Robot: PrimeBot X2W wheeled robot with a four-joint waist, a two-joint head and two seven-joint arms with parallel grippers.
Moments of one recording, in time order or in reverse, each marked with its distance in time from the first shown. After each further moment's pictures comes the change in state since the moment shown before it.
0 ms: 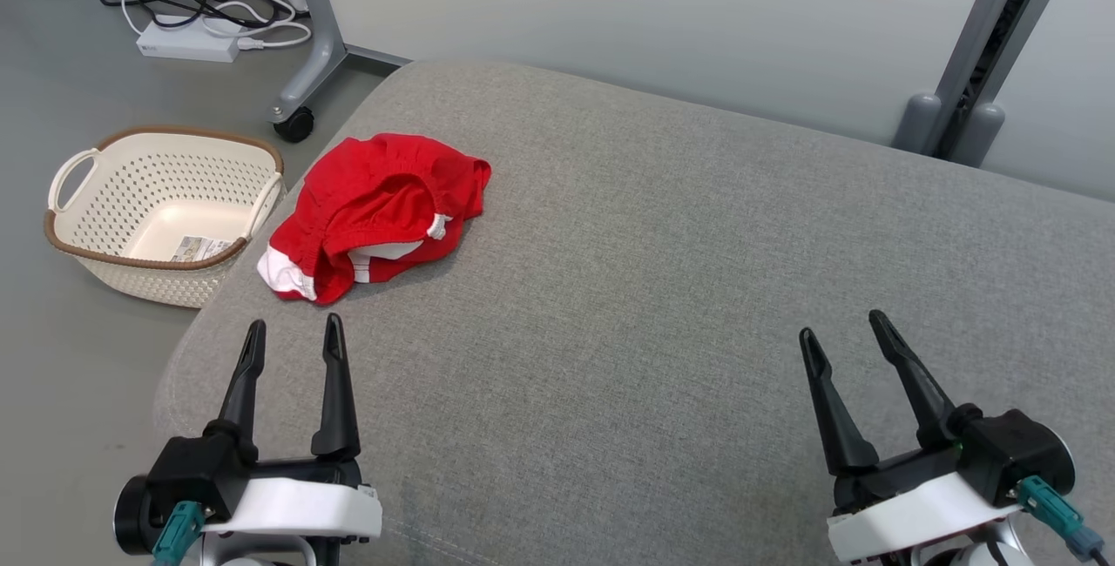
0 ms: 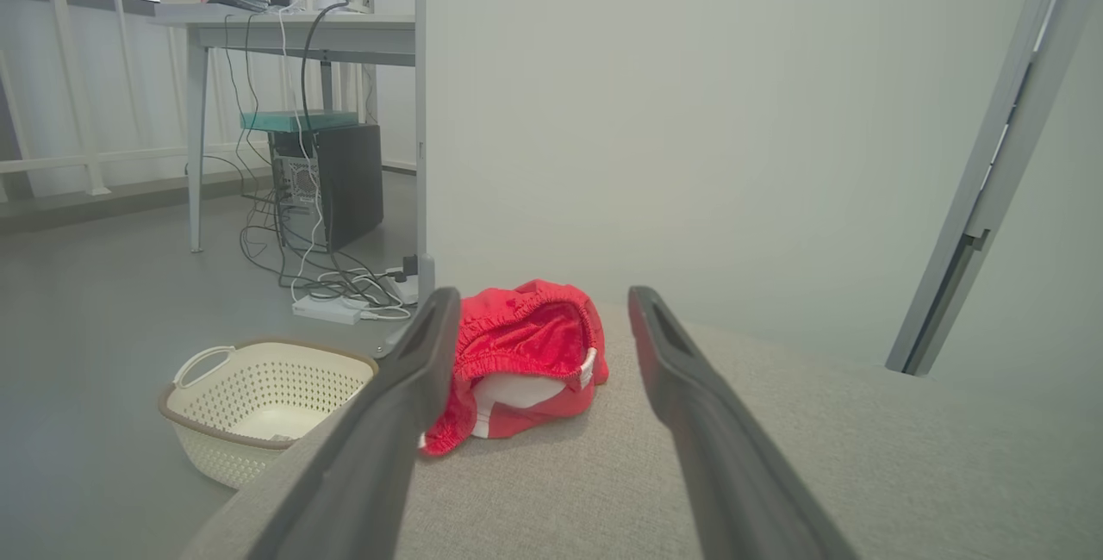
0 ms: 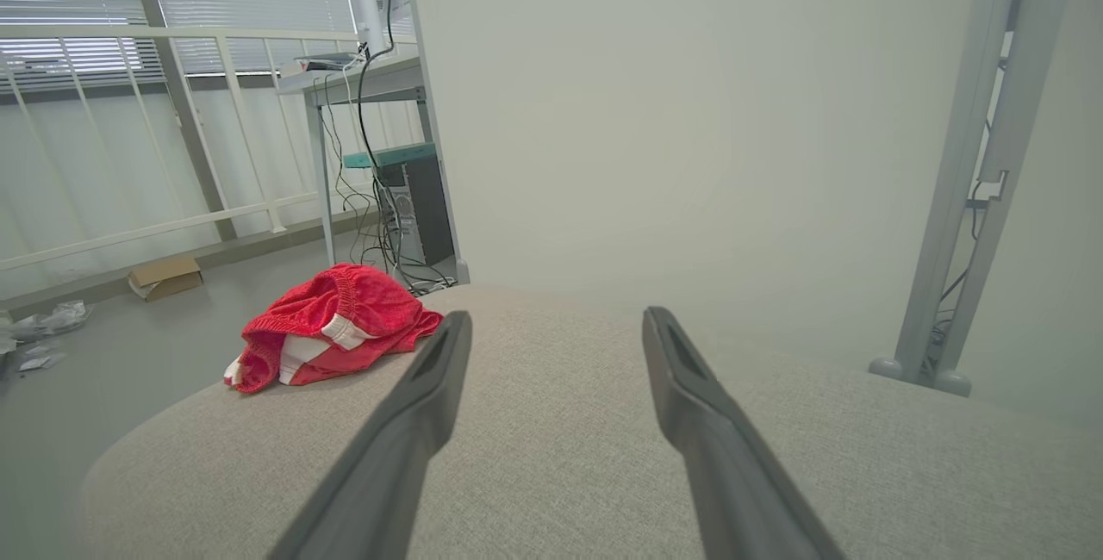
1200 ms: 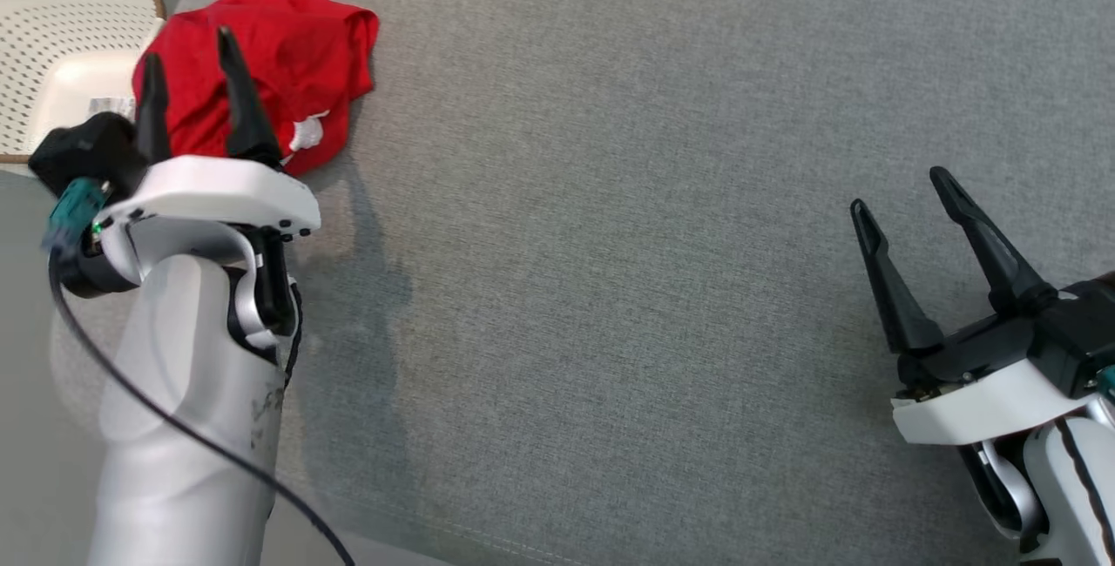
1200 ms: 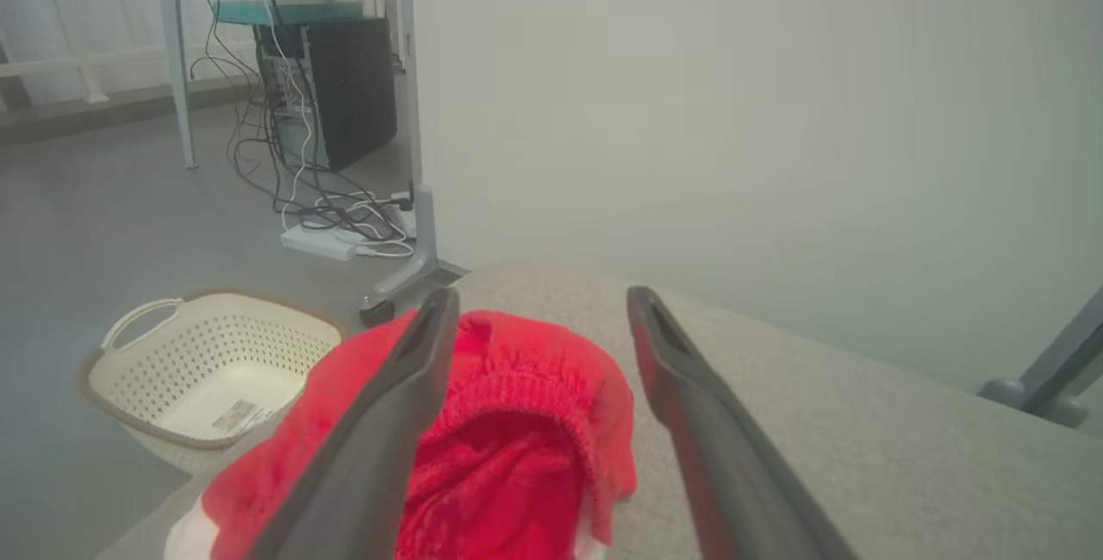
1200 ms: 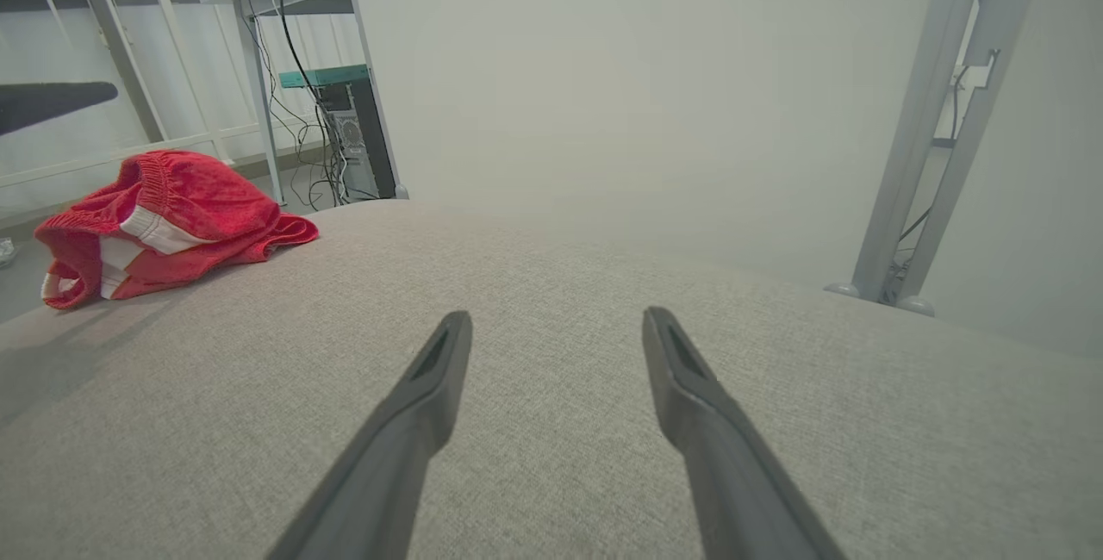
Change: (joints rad) left arm -0.637 0.000 0.095 0.446 -0.140 0.062 0.009; right arm -0.216 -0.193 0.047 -0.032 0.004 0.000 0.000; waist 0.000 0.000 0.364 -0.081
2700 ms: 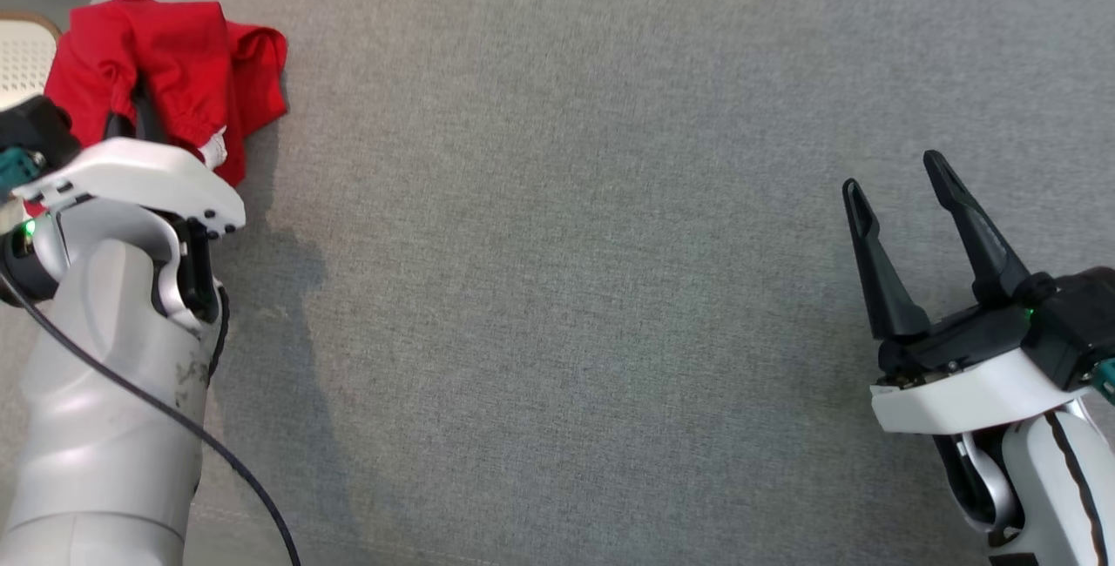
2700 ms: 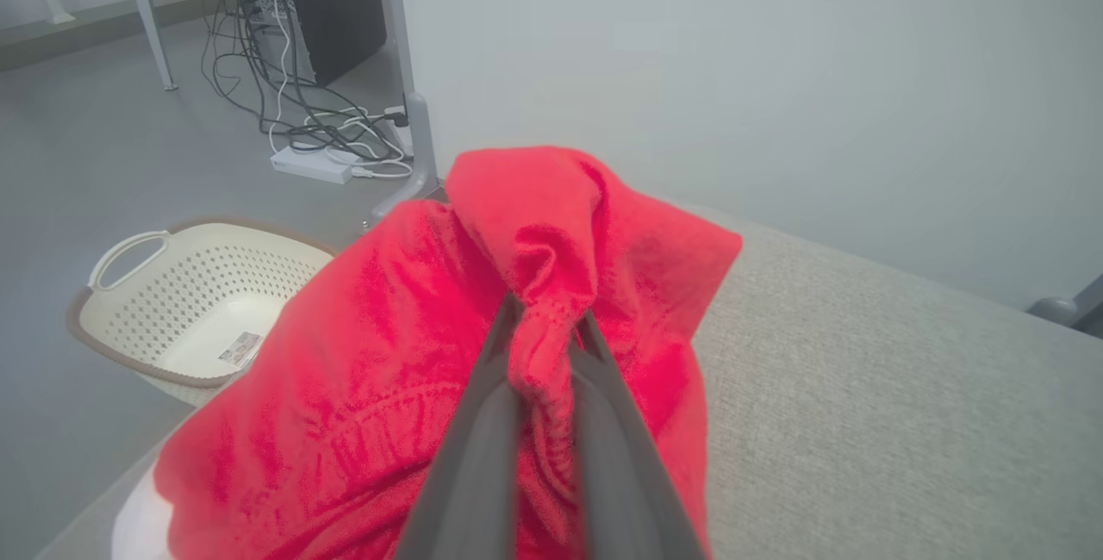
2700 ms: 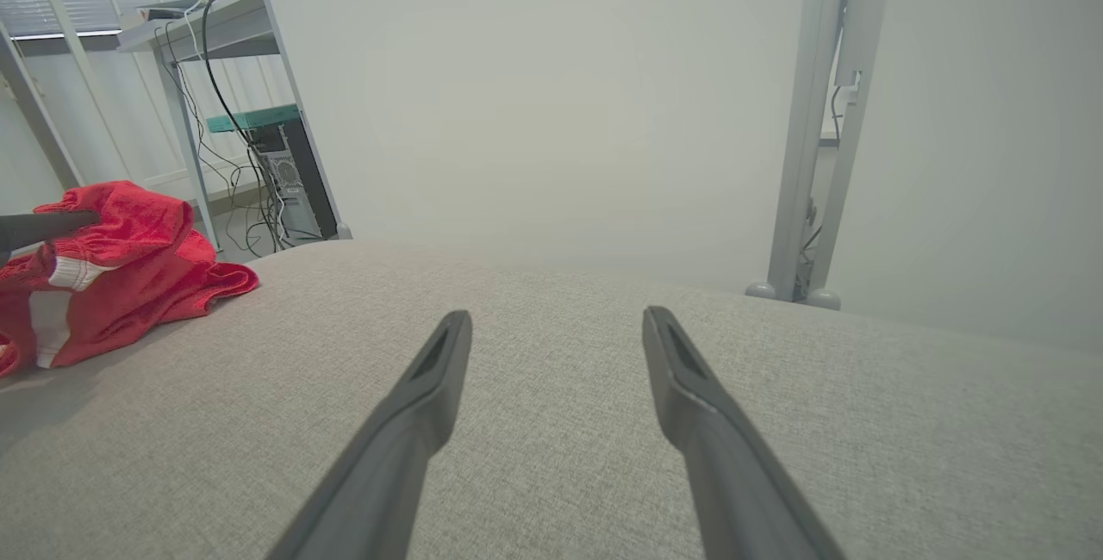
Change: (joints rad) left arm -0.181 0.113 -0.012 0.407 -0.065 -0.048 0.044; right arm -0.017 0.070 -0.026 -0.016 0.015 0.000 0.000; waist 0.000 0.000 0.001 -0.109
